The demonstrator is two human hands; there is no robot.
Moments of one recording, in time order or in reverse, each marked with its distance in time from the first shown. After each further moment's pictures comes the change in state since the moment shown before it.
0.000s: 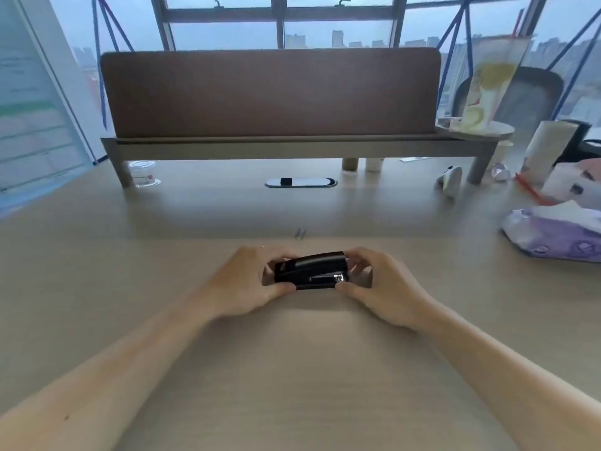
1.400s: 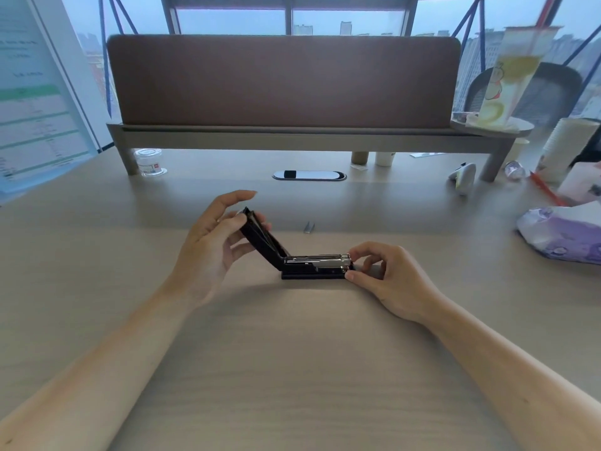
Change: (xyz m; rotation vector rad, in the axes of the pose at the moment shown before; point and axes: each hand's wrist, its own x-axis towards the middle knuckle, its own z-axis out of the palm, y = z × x) left_hand -0.020 -0.012 -0.030 -1.218 0.402 -0.141; right_hand 0.010 0.010 0.009 0.177 0.026 0.052
